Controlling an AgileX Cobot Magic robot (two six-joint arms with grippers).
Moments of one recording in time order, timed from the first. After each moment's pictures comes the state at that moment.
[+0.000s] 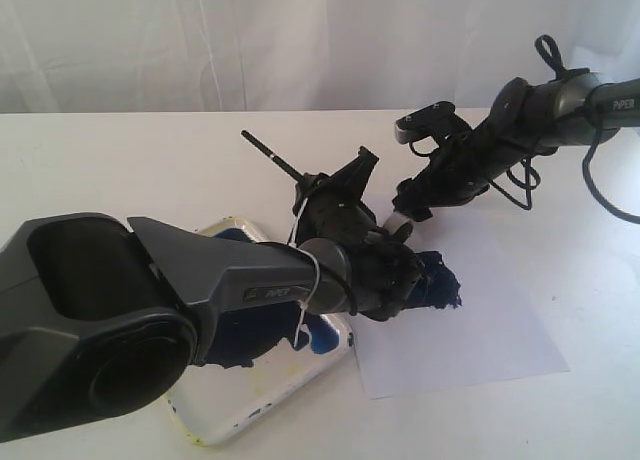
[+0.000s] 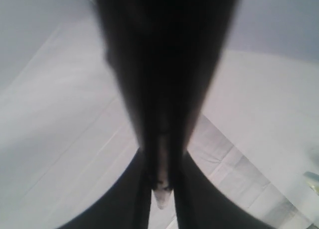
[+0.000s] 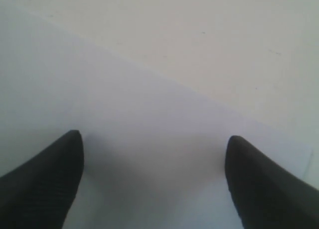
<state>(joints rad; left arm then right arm) -0.98 2.50 -1.85 1.54 1.14 0.19 0.17 2.25 -1.56 0.44 0.52 -0.74</state>
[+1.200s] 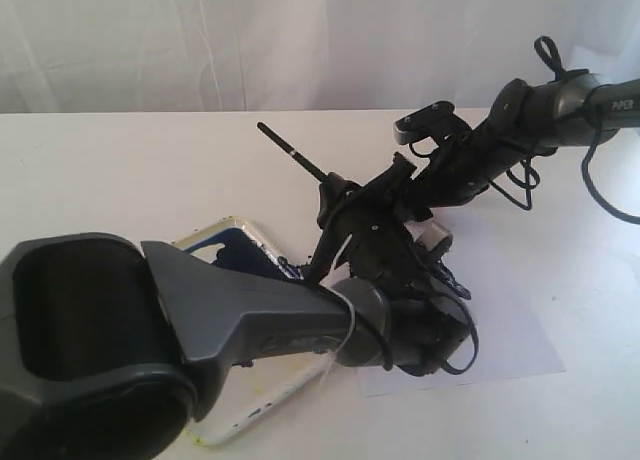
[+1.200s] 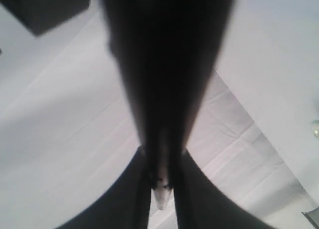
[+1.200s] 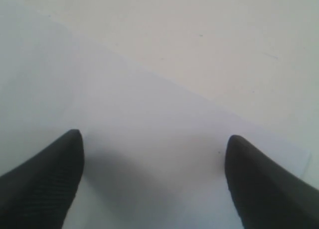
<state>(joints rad) -1.12 2.44 -1.77 1.60 1.31 0.06 0.17 2.25 -1.56 0.44 0.51 -0.75</state>
